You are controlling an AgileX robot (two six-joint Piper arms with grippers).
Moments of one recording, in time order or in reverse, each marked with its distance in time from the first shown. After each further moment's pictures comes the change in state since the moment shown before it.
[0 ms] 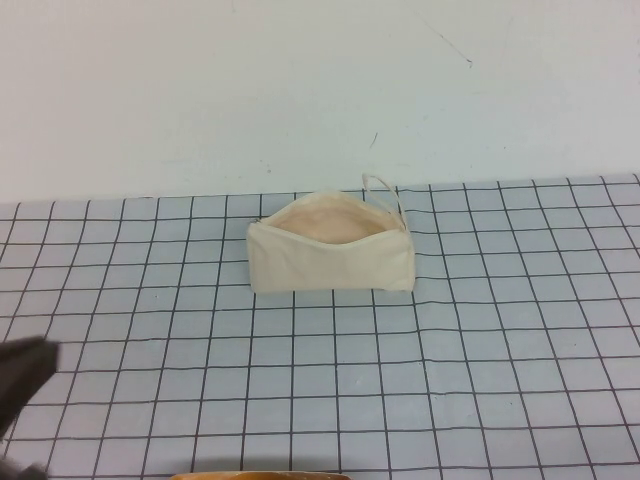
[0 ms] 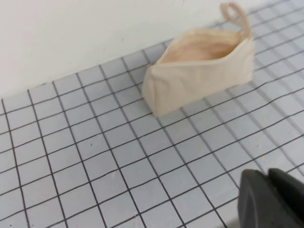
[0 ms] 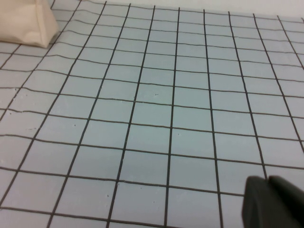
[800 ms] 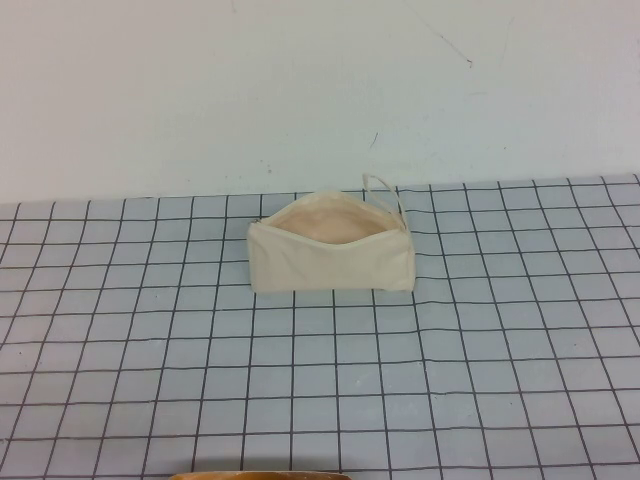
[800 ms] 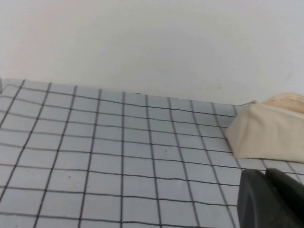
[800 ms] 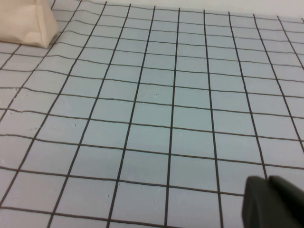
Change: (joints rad) right arm 0.000 0.000 0.000 0.000 0.000 0.000; left arm 0.371 -0.430 0.535 -0.070 -0.407 -0.177
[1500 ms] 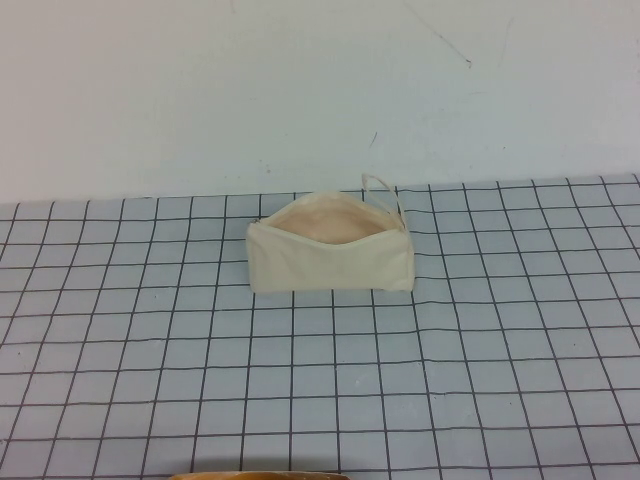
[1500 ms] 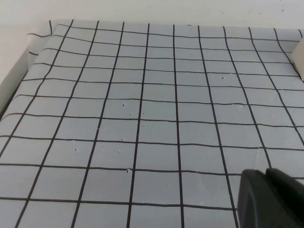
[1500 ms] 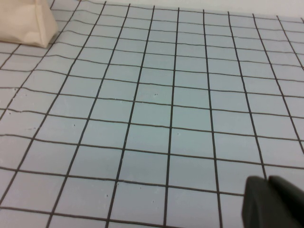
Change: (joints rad) right arm 0.000 0.000 0.000 0.000 0.000 0.000; left arm 0.127 -0.175 0.178 -0.026 0.137 0.175
